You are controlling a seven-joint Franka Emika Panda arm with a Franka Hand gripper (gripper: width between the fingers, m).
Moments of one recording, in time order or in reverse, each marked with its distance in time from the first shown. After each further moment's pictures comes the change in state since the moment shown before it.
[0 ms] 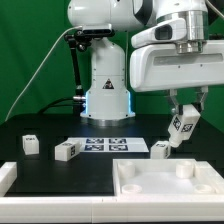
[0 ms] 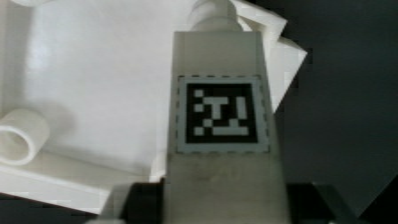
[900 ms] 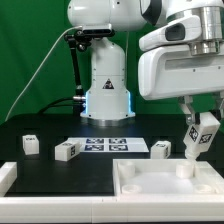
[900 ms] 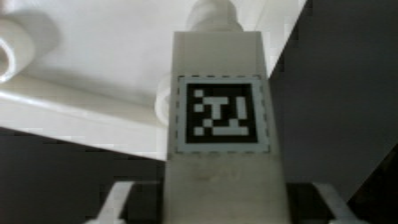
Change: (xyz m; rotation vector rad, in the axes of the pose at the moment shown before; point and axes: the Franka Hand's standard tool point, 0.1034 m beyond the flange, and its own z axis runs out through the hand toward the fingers) arm 0.064 0.016 0.013 0.017 0.052 0.034
